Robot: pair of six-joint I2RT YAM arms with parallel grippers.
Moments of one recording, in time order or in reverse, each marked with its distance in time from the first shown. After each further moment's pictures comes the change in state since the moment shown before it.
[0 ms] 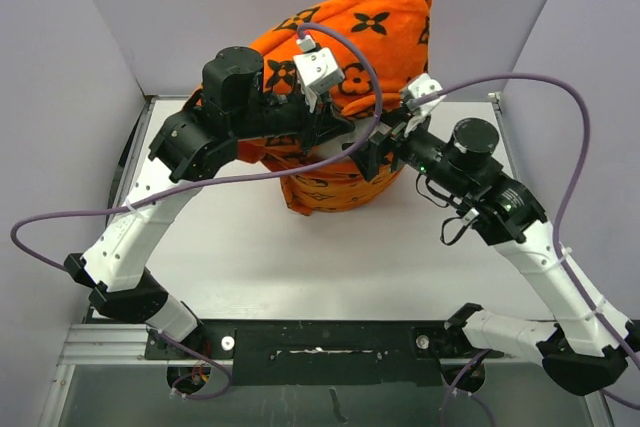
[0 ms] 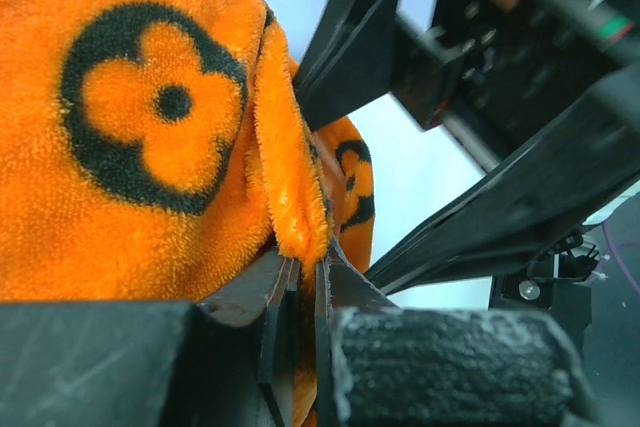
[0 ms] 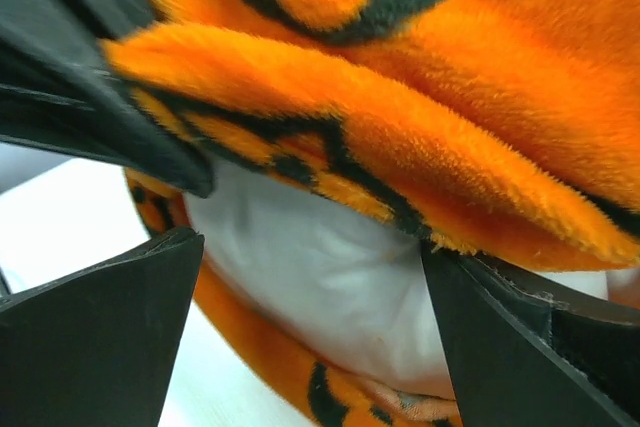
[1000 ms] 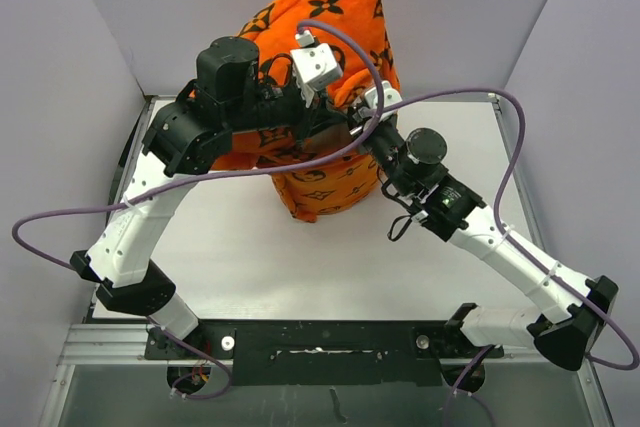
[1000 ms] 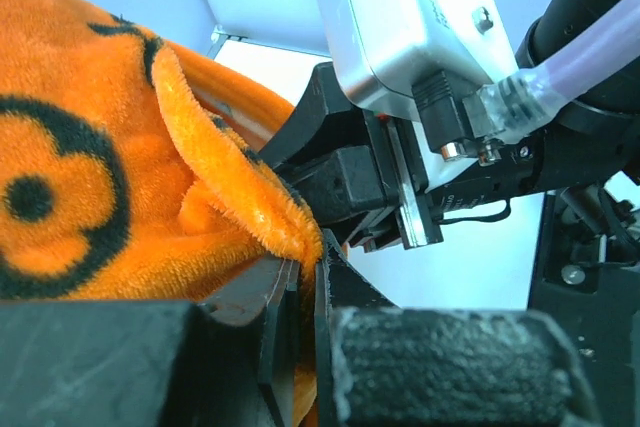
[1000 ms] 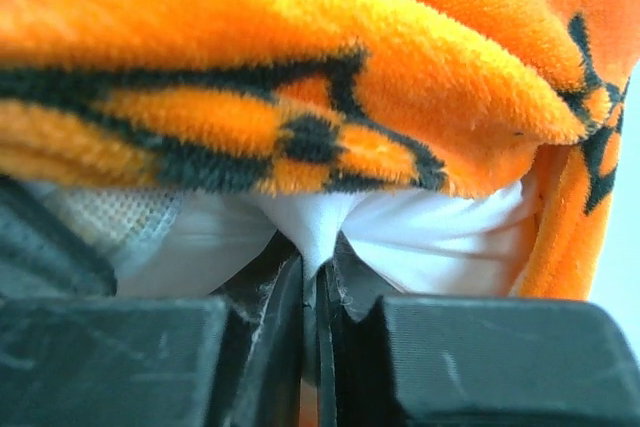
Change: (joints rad) left arm 0.020 0.055 0.147 -0.132 -0.028 0.100; right arm 0.135 0.176 -0.145 0.474 0.383 -0.279
